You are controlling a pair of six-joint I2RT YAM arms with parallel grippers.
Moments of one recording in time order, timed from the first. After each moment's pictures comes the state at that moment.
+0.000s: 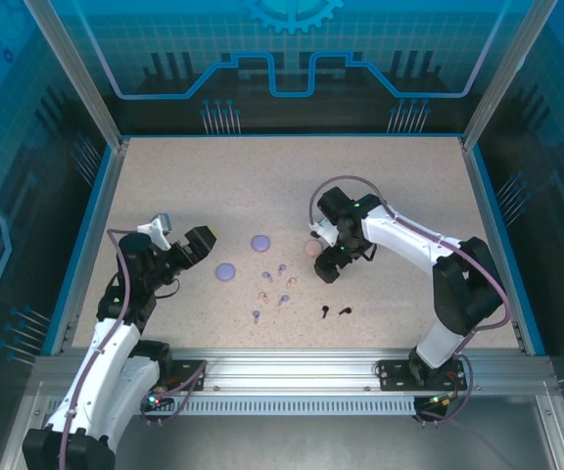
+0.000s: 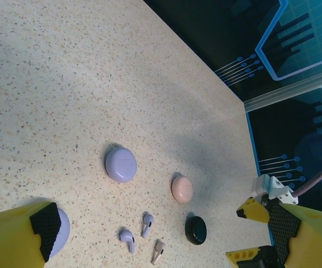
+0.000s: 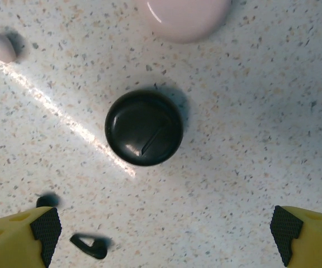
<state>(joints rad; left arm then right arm) -0.05 0.66 0.47 -0.24 0.41 -0.80 0.57 1.67 1.23 -1.03 -0.01 -0.17</state>
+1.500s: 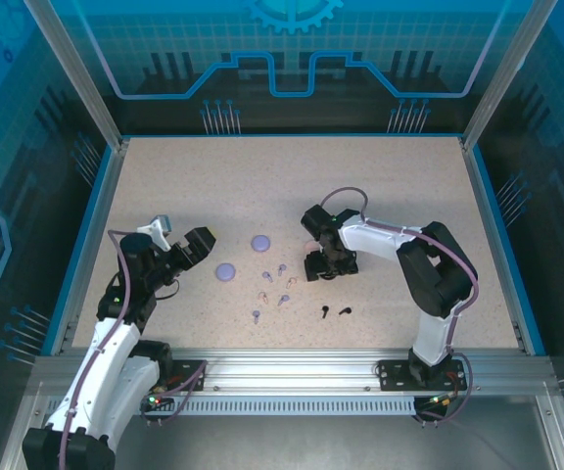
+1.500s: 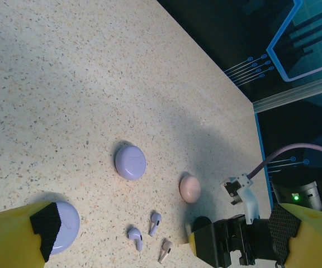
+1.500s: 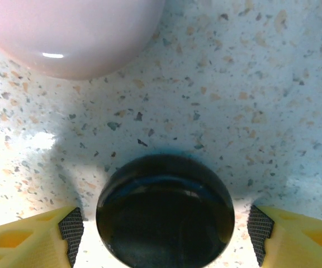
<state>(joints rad) -0.05 0.66 0.47 -0.26 0.39 -0.79 0.64 1.85 1.17 -0.84 0.00 0.51</state>
